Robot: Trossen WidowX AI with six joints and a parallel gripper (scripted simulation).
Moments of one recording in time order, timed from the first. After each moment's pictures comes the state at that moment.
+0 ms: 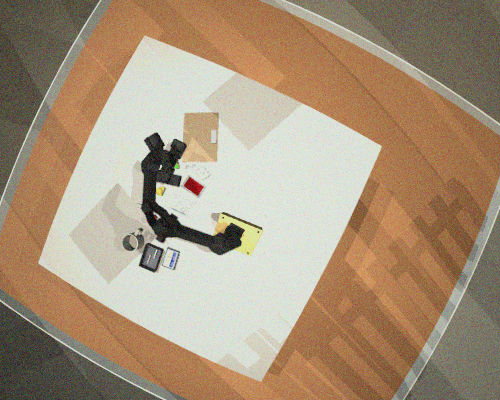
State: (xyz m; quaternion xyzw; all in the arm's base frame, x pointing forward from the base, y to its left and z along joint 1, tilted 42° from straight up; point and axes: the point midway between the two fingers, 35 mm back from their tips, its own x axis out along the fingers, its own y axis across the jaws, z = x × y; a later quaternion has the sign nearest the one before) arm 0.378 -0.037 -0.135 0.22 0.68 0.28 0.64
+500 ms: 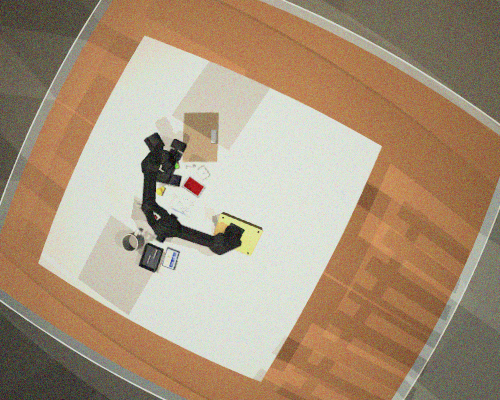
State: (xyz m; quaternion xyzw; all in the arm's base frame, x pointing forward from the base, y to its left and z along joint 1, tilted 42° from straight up) arm 0.378 -0.037 -0.136 0.22 0.68 0.28 0.64
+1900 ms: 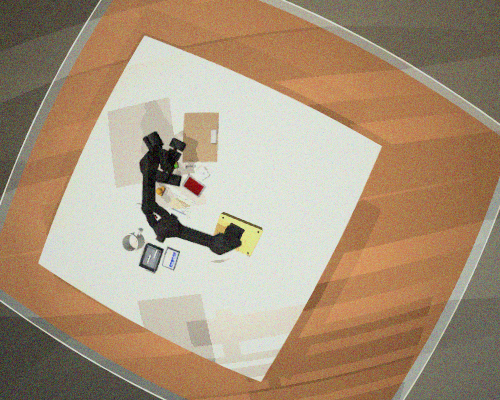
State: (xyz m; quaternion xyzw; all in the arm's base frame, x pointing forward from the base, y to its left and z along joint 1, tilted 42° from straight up) arm 0.380 -0.047 -0.125 0.22 0.68 0.28 0.64
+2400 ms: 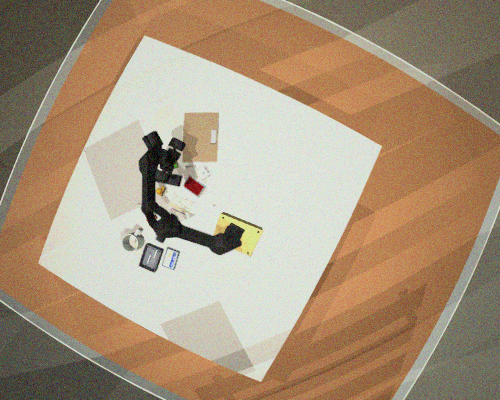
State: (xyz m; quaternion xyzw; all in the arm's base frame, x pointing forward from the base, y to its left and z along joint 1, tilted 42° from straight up) arm 0.381 -0.052 -0.119 0.22 0.68 0.28 0.64
